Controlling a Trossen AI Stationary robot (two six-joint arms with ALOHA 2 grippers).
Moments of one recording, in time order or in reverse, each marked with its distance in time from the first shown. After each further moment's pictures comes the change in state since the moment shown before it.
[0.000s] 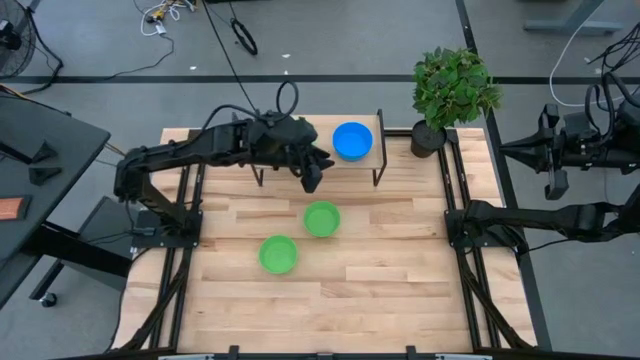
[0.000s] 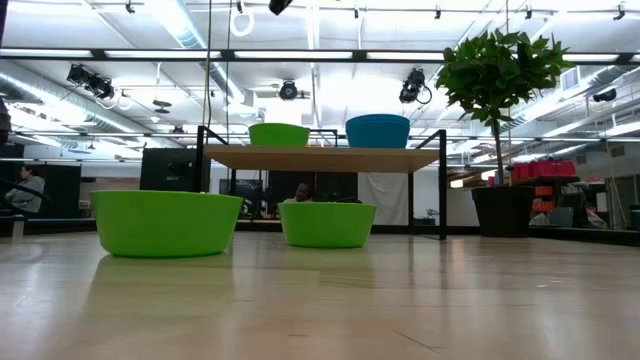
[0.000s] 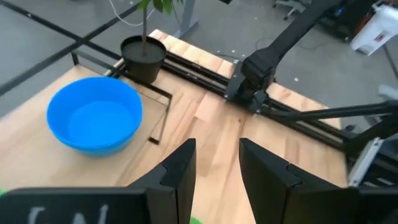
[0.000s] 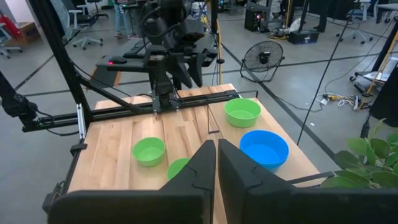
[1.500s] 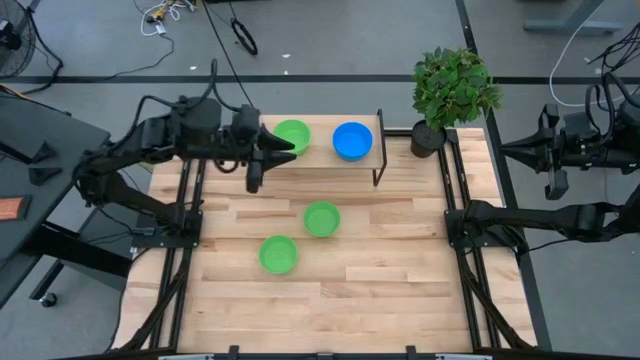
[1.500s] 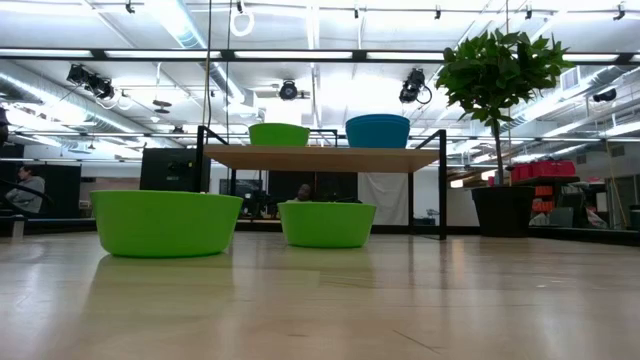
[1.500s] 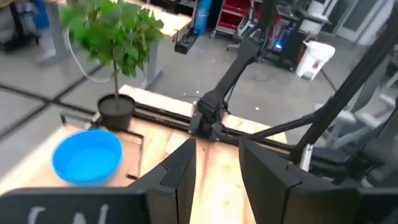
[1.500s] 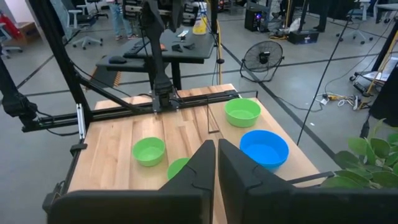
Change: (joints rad) left arm -0.043 -0.265 0.001 -0.036 0.065 0.098; right arm 0.000 0.000 0.000 0.000 0.000 0.000
